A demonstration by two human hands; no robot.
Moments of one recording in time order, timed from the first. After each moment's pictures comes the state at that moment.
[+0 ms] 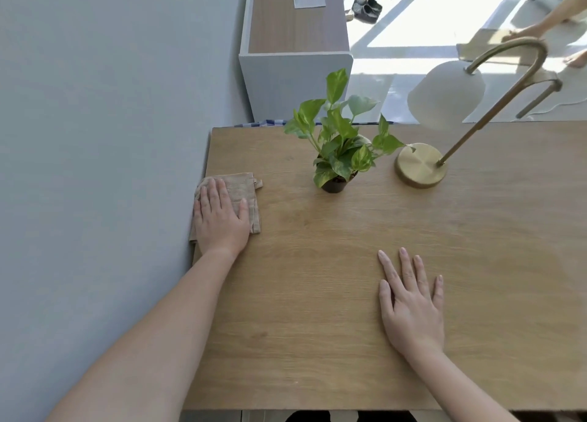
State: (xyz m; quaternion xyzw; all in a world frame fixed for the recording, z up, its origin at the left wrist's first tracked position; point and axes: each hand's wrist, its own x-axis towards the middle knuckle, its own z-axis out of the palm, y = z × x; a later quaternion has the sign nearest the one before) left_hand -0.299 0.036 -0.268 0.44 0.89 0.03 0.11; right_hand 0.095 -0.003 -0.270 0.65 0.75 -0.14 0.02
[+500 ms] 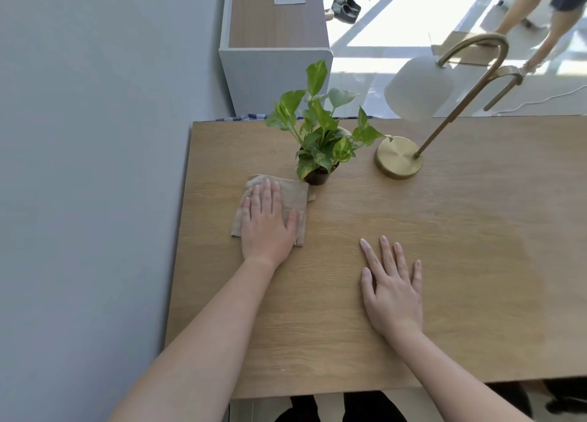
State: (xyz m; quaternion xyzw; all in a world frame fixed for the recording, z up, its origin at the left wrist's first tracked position) left_hand -0.180 0.052 -0.270 0.58 0.81 0.04 0.12; right_hand 0.097 0.002 -0.267 0.65 0.74 -0.14 0.03
